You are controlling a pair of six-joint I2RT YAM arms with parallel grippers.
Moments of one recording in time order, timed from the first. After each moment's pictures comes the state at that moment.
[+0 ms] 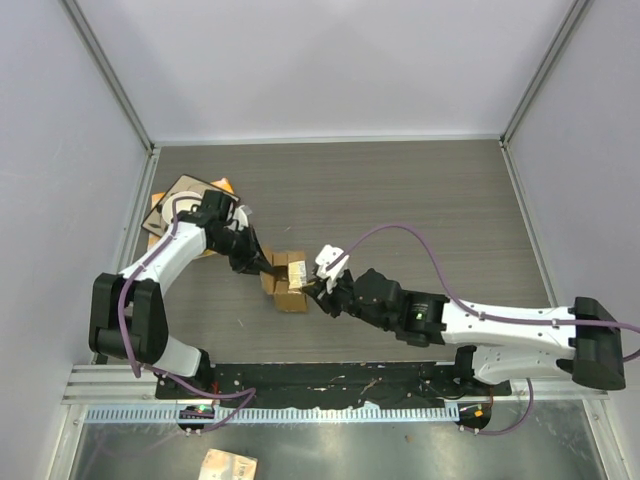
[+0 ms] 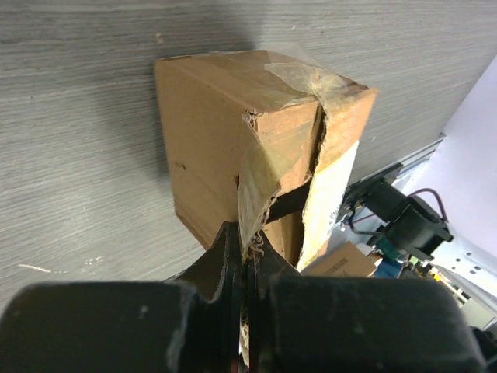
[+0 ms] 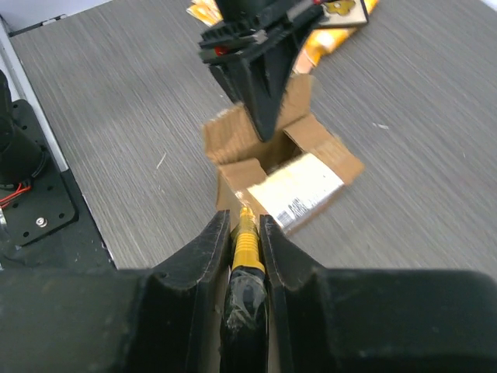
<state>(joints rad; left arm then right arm) -0.19 1.48 0.99 -0.77 0.60 -0.52 1.27 1.10 0.74 0.10 0.30 0.07</state>
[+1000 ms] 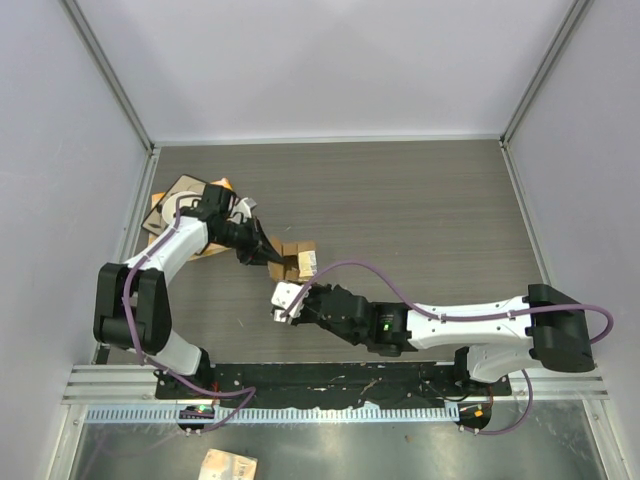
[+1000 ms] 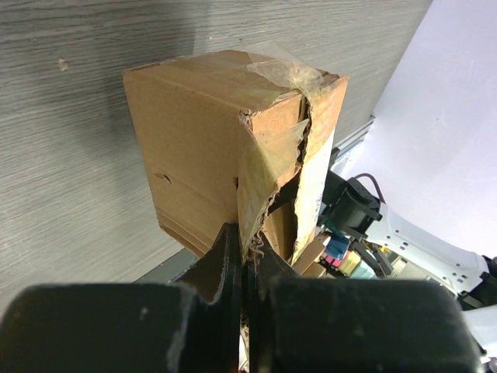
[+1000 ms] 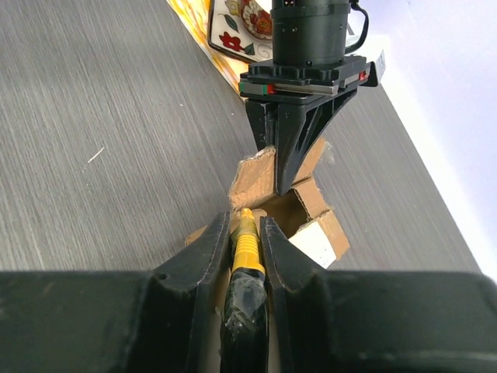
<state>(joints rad) -0.18 1.54 1.02 -0.67 0.77 -0.61 1.39 1.35 0.82 0.30 0.43 -0.41</state>
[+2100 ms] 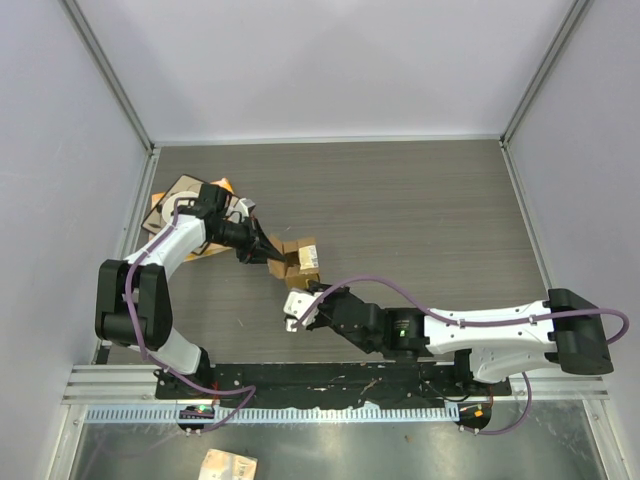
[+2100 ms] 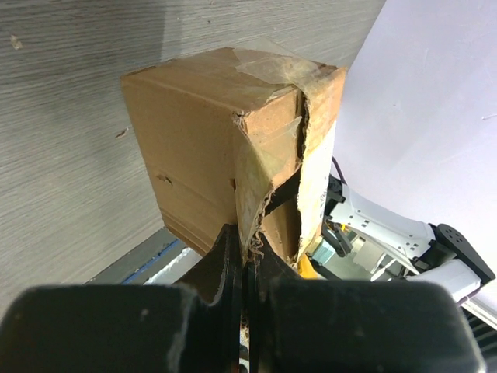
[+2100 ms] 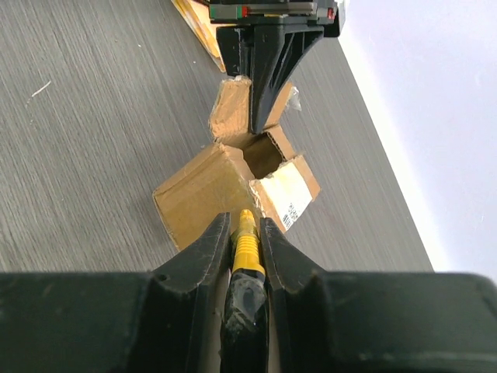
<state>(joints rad) -0.14 1.56 1.03 -0.69 0.89 -0.64 1.43 1.24 0.76 0.18 0.58 -0.50</state>
